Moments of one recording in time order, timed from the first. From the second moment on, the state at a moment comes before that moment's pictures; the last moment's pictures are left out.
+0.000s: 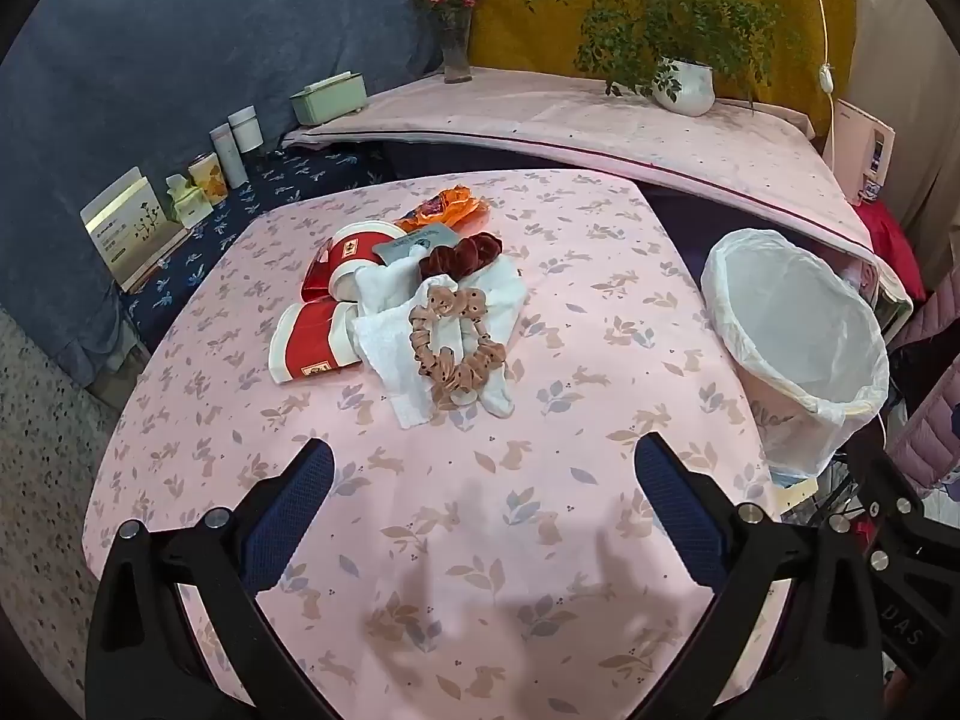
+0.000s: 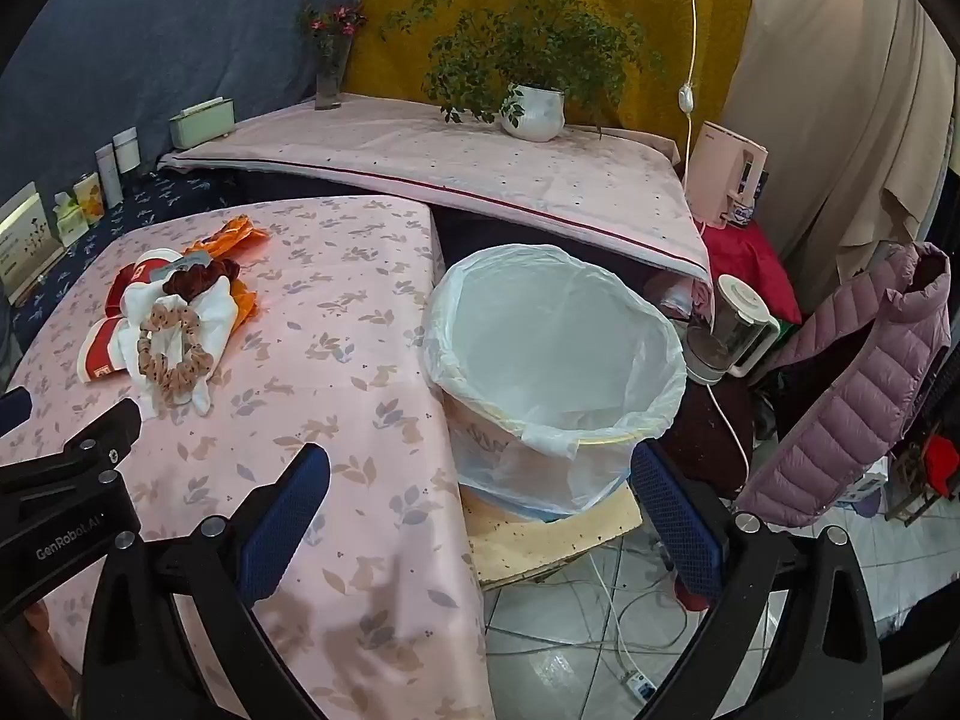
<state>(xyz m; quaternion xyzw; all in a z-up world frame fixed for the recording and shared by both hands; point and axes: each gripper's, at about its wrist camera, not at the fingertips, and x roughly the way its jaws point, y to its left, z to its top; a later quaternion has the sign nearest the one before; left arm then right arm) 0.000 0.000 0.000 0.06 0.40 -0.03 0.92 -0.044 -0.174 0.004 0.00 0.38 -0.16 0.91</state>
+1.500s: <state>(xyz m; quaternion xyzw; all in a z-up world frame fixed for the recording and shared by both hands) -0.004 0.006 -0.003 0.06 0.39 -0.02 0.92 -0.046 -0.175 0.004 0.00 0.38 -0.16 0.91</state>
